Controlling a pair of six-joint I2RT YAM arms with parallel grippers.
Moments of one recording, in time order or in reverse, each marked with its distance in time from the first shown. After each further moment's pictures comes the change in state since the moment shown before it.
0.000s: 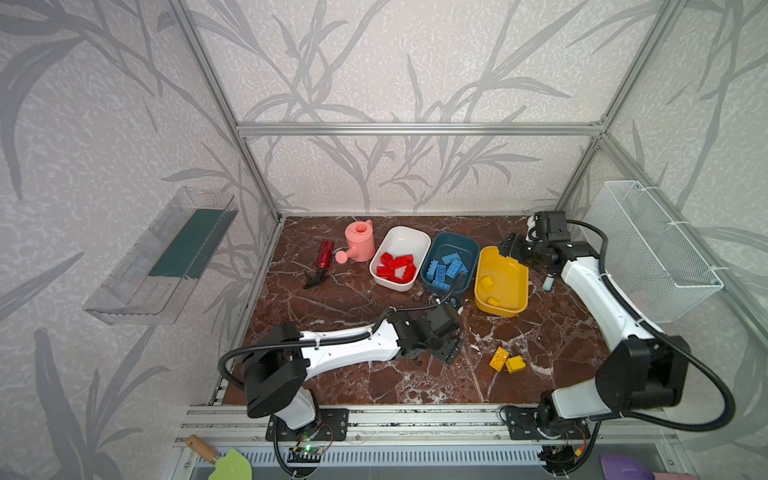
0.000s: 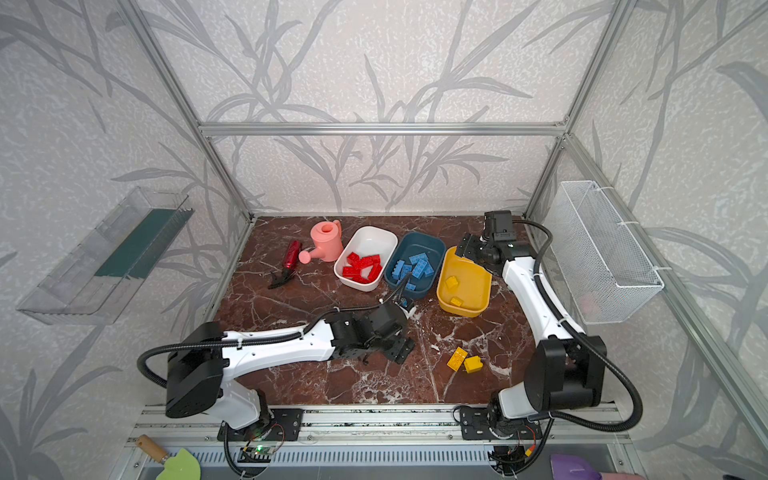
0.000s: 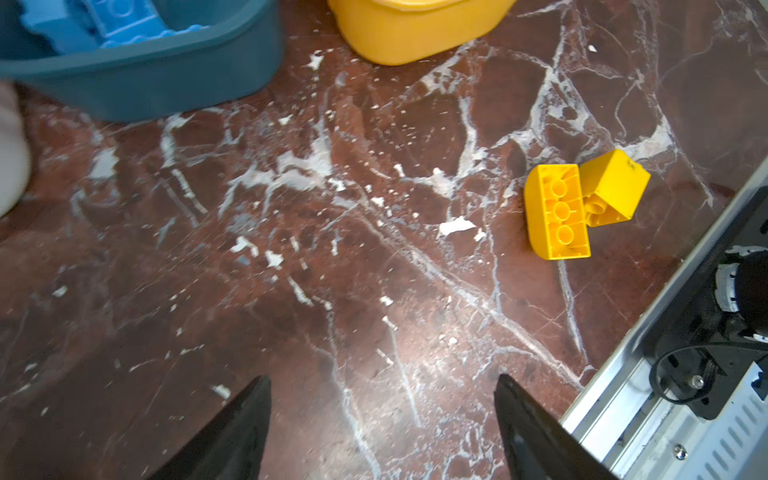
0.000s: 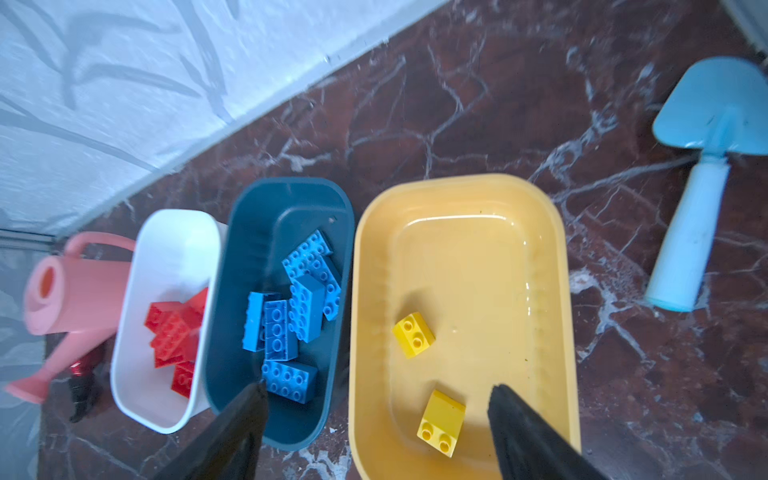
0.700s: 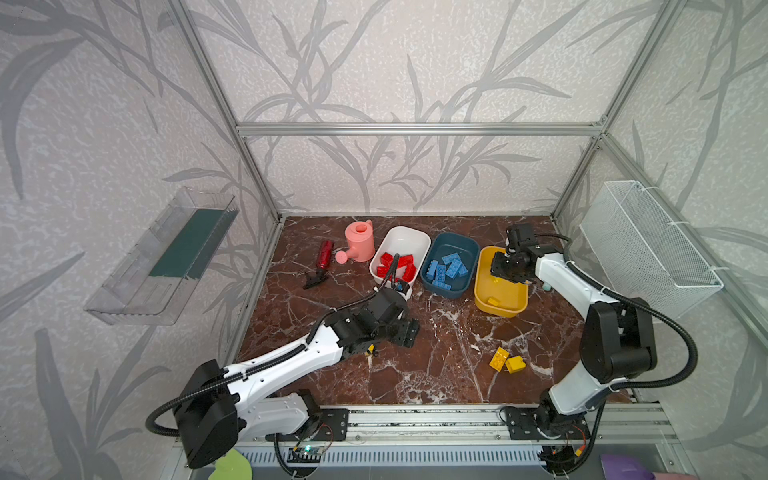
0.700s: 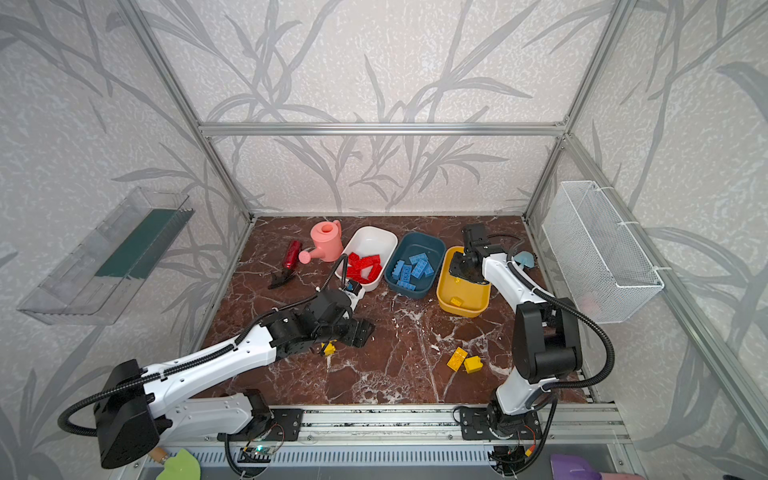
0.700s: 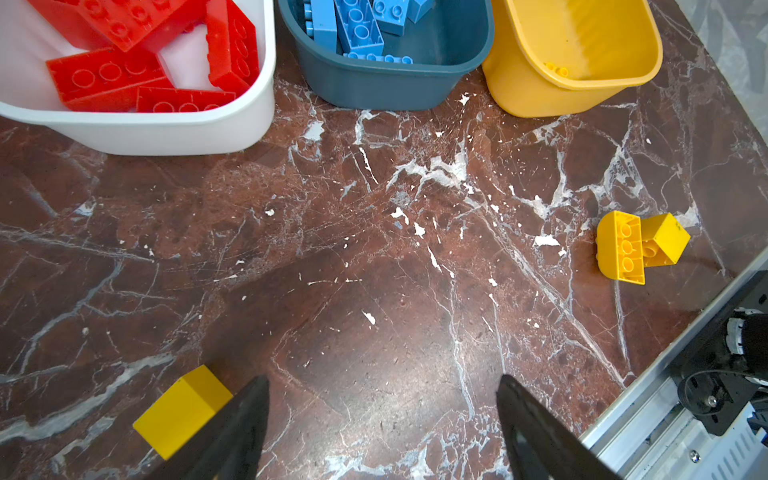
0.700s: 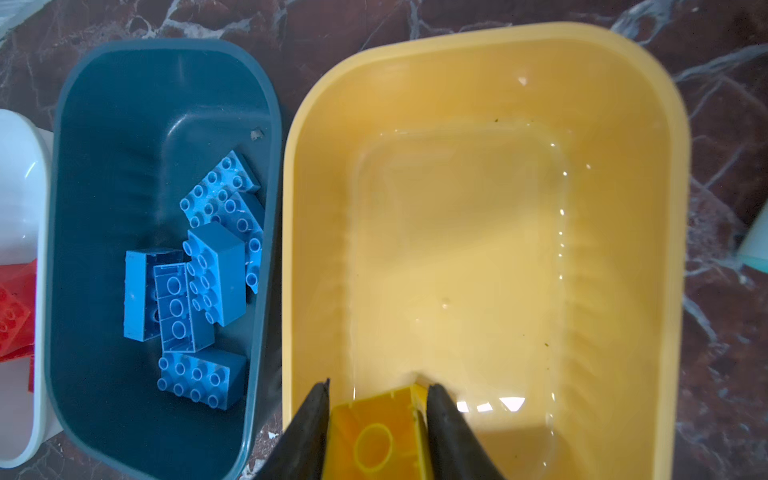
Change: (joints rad) left arm 0.268 -0.435 -0.297 -0.048 0.046 -0.020; right arm 0.083 0.255 -0.050 0.025 0.063 -0.008
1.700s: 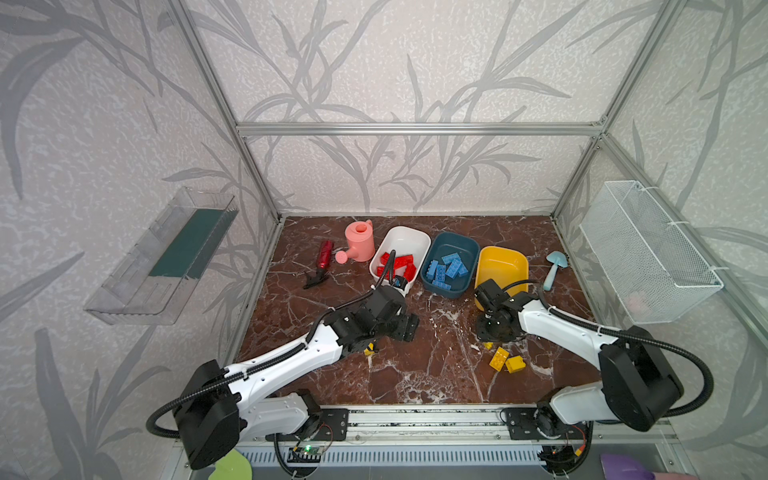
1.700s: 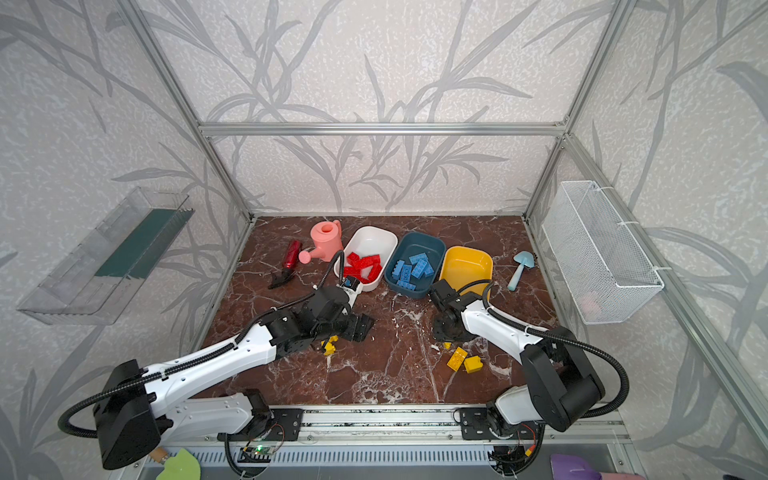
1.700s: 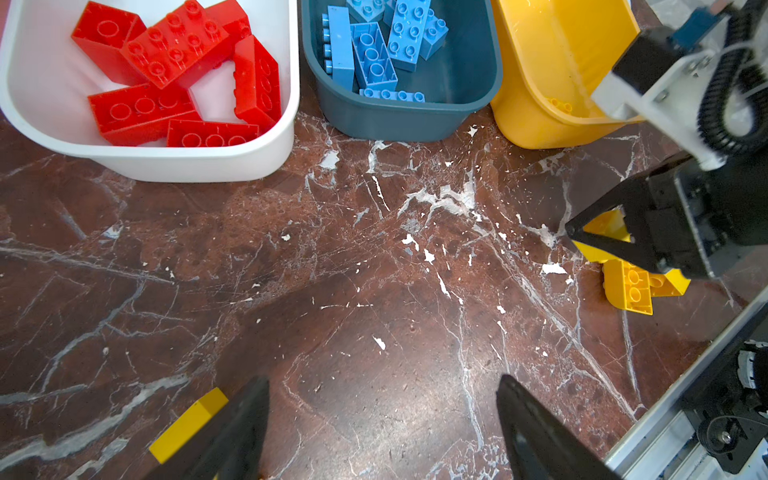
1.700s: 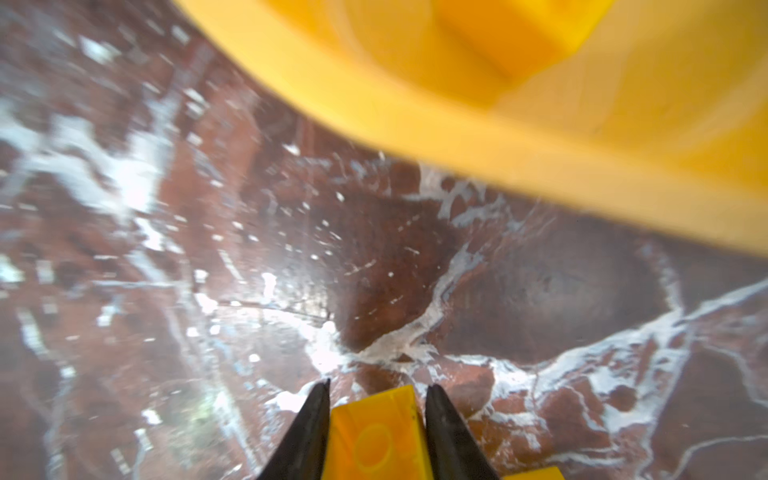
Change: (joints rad) left arm 0.034 0.001 -0.006 0.055 -0.020 0.010; right arm 0.374 -0.277 -0.442 -0.127 0.123 0.100
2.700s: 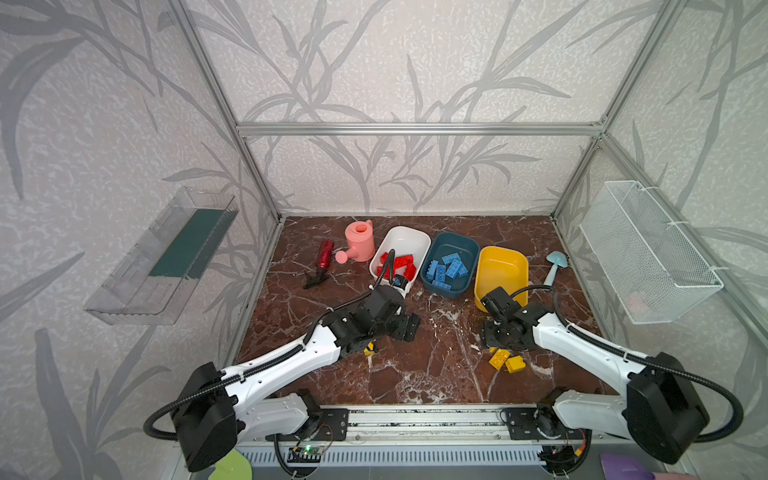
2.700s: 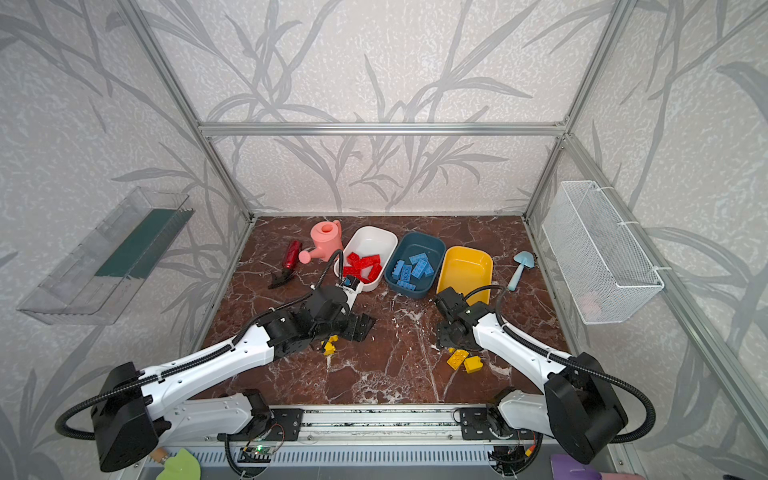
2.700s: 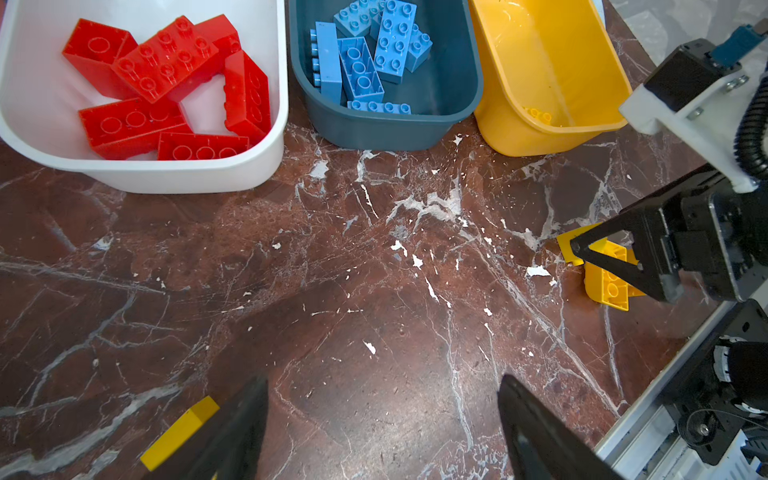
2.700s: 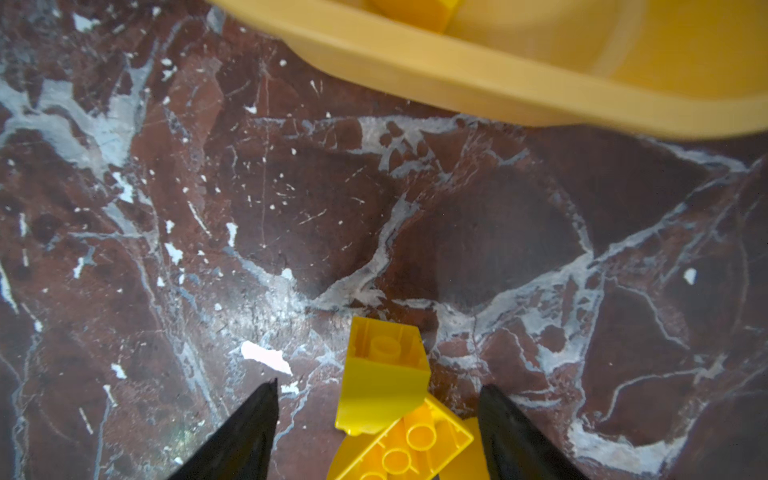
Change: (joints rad) left arm 0.000 -0.016 -0.003 0.020 0.018 0.005; right arm 0.020 -0.136 -0.108 -0.024 0.066 0.036
